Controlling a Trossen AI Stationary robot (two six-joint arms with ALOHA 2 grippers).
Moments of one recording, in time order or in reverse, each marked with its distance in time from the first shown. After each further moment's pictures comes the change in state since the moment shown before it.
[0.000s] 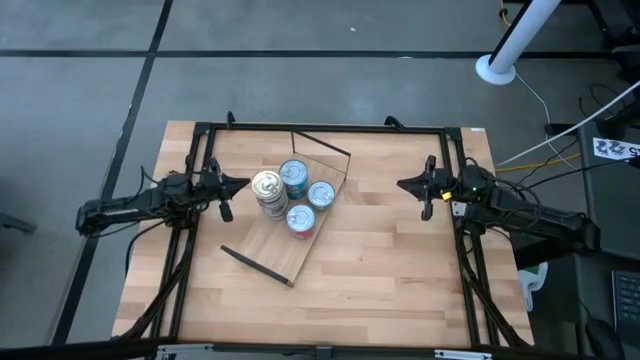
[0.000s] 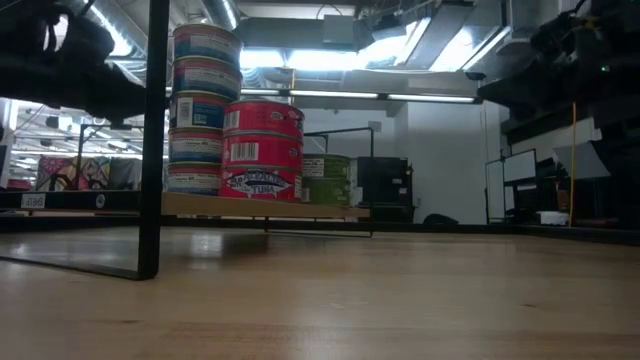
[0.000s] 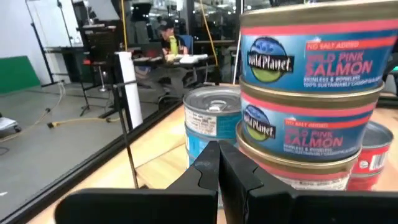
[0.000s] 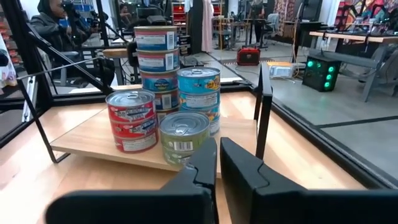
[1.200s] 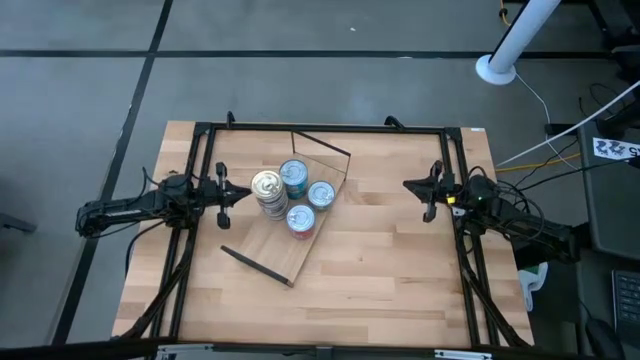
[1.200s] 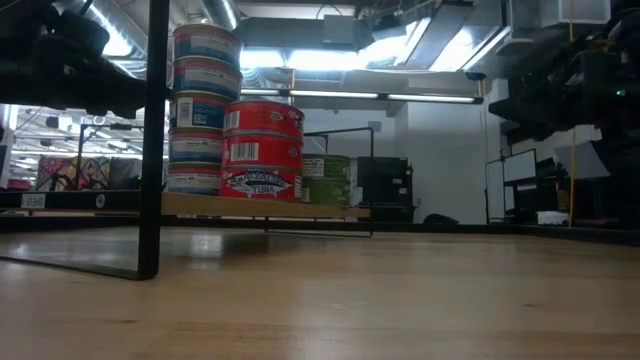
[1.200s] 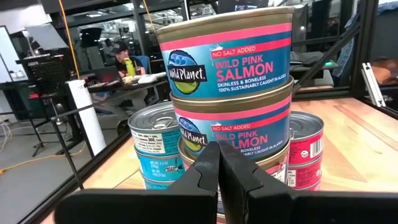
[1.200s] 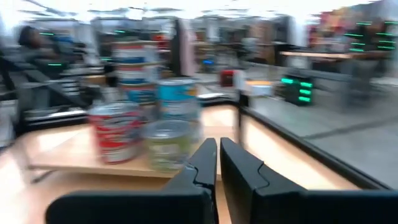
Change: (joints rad) left arm 0.009 0.002 -0.046 0.101 0.216 0.108; right arm 0.000 -0.321 -0.170 -0.060 0.099 0.047
